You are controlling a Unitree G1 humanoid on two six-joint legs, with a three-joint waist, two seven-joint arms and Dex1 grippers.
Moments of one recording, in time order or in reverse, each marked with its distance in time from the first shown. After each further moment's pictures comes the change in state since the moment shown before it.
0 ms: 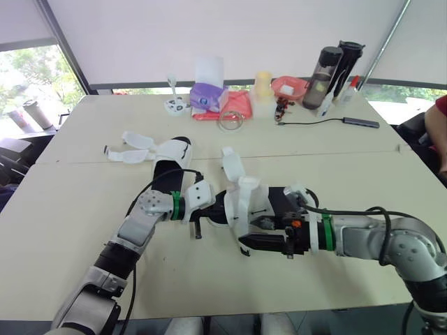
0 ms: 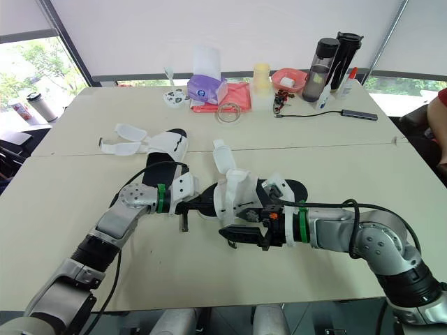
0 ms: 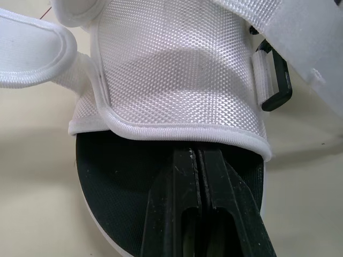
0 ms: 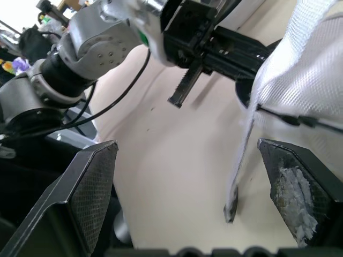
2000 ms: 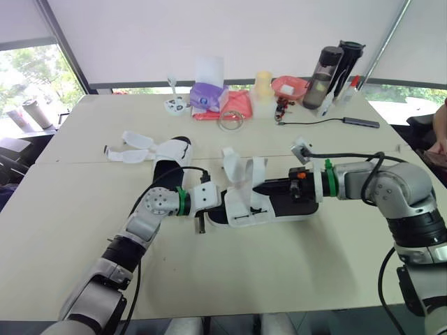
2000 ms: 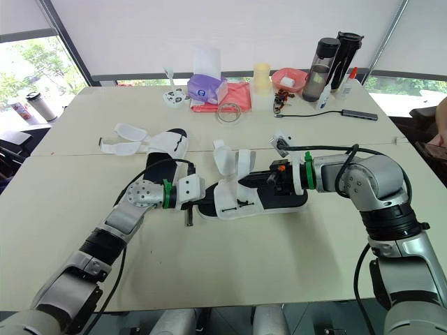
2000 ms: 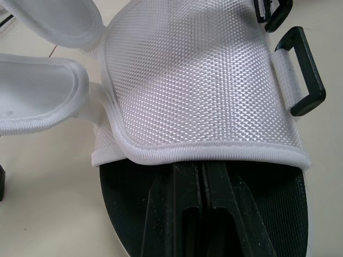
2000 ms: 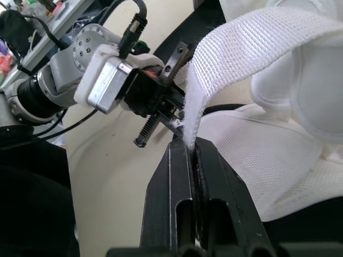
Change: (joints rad) left arm -0.049 -0.028 -0.040 0.115 0.085 -0.220 0.055; right arm -0.398 0.014 0.043 0.381 -0.500 0.056 0.550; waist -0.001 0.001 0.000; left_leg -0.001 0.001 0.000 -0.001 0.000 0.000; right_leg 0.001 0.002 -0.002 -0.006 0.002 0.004
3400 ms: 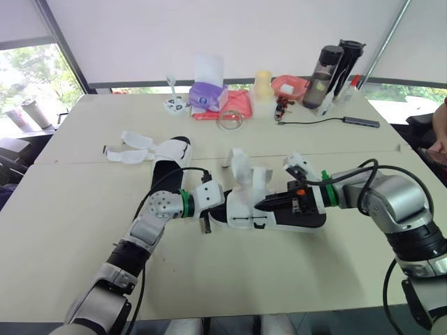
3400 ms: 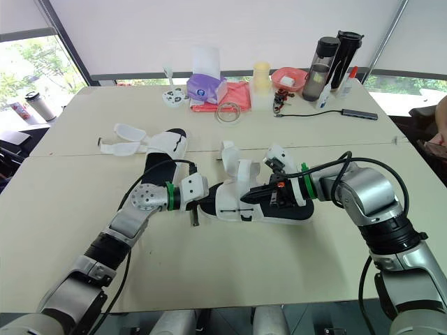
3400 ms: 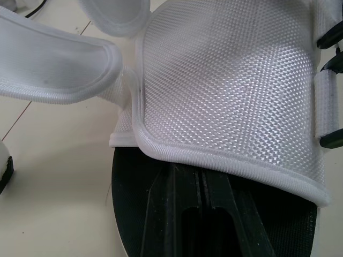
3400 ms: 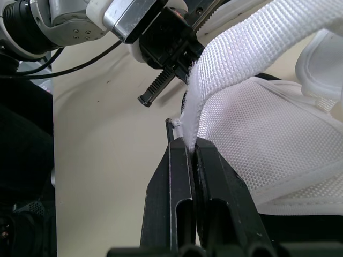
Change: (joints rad) left arm 0.024 -0.043 0.013 -0.031 0.000 0.043 0.058; right arm 0.079 -0.017 0.063 -0.106 -0.233 -0.129 0.195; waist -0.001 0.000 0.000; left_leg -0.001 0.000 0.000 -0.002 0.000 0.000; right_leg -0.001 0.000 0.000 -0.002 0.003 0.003
